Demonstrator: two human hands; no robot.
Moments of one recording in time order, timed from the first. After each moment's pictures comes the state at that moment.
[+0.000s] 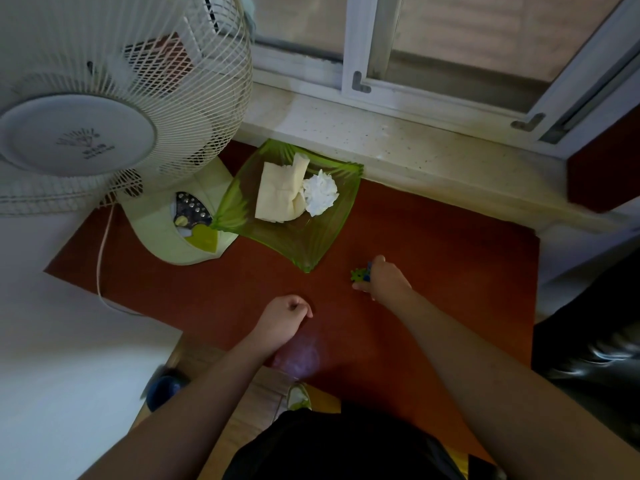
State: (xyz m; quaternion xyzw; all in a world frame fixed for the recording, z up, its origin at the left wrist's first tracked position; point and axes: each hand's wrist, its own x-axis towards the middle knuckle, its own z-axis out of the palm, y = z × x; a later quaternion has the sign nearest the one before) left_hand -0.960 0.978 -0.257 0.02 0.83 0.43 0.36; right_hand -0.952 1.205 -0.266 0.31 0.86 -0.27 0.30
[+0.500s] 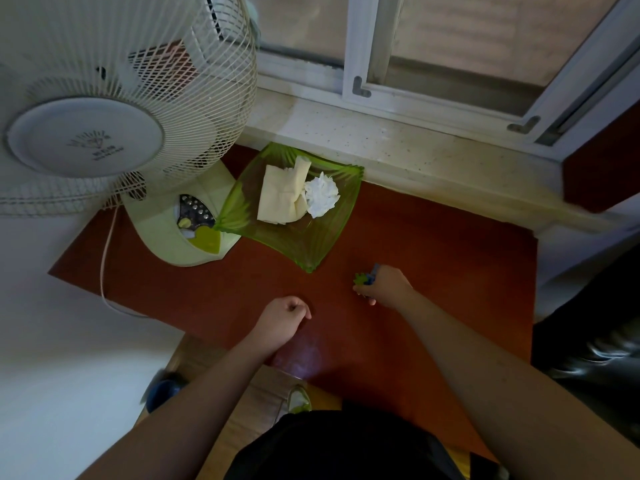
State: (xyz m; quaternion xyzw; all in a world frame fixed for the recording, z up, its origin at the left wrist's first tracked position) left_hand -0.959 0.969 -0.257 0.03 0.83 0.43 0.36; right_hand -0.938 1.212 -0.263 0.22 0.89 -0.29 0.29
